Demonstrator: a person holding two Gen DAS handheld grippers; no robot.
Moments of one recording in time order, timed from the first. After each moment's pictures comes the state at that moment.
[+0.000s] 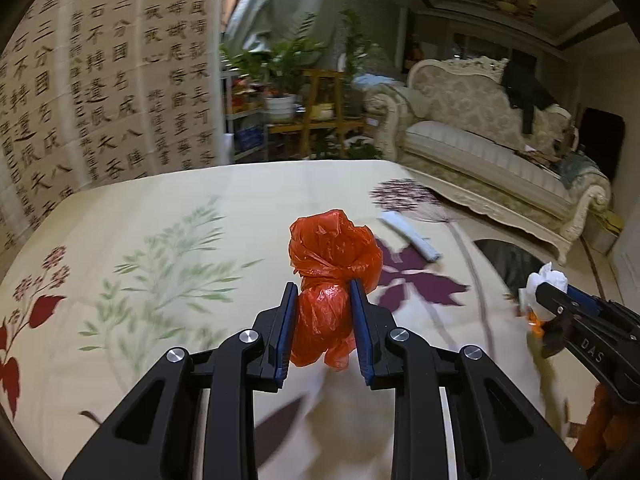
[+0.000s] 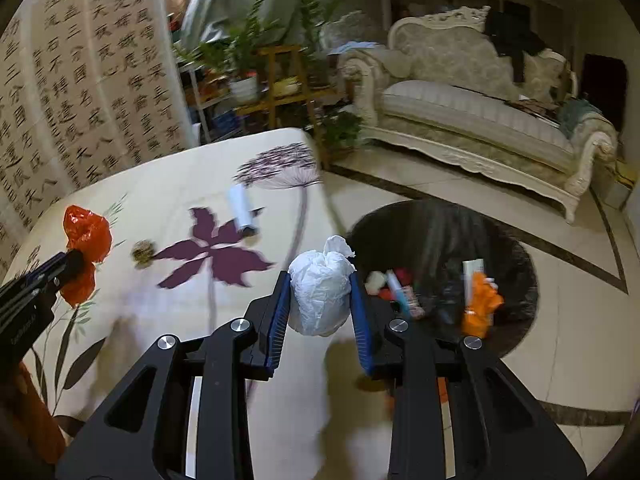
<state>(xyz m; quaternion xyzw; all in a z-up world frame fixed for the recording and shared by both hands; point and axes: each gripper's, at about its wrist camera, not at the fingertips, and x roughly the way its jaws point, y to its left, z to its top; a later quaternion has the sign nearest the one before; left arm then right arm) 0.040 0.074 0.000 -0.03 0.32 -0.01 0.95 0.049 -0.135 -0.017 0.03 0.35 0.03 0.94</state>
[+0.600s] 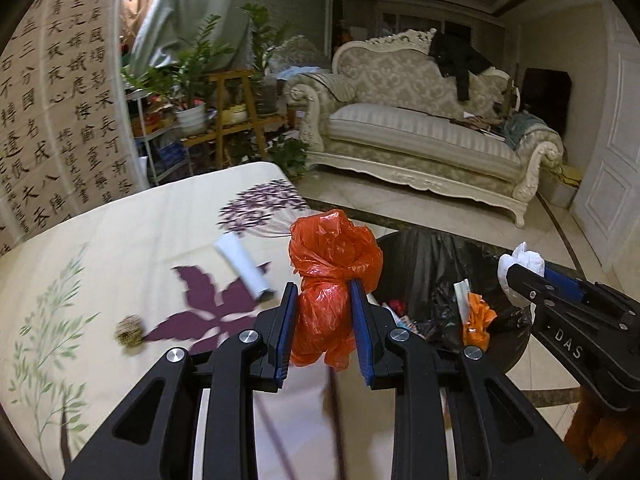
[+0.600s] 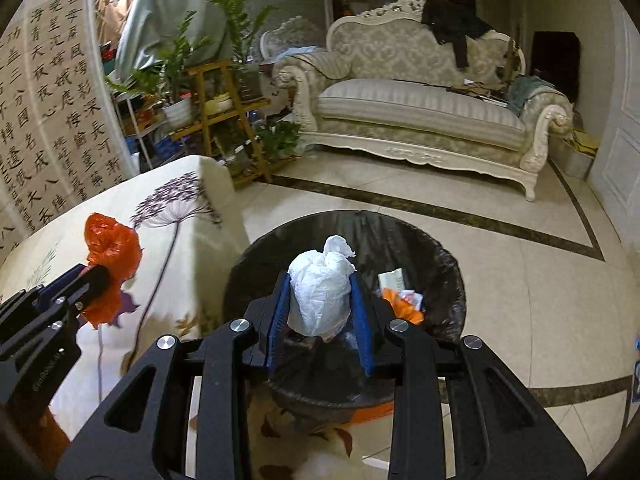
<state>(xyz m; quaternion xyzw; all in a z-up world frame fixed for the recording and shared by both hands) 0.095 -0.054 -0.014 0.03 0.33 -0.11 0.94 0.080 -0.228 -0.028 0.07 0.34 -0.05 0.94</state>
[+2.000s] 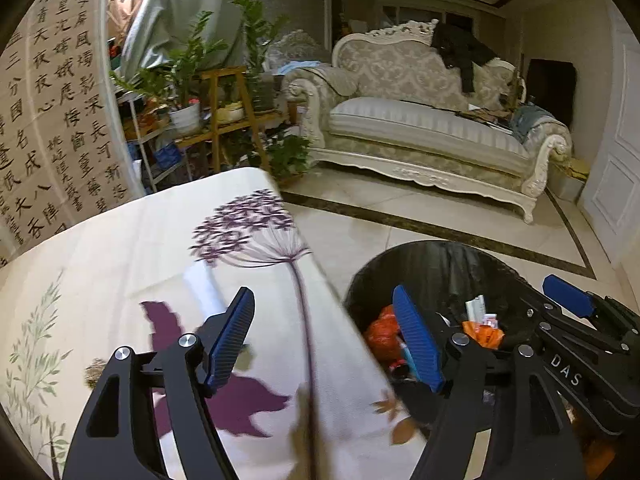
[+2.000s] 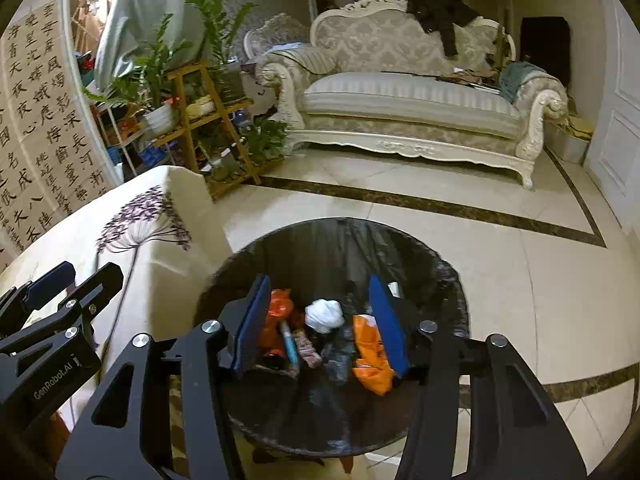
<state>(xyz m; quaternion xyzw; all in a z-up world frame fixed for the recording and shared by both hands) 0.136 -0.071 -0.020 0.04 0.34 -0.09 0.94 0.117 -0.236 -0.042 0.08 0.35 -0.06 0.93</state>
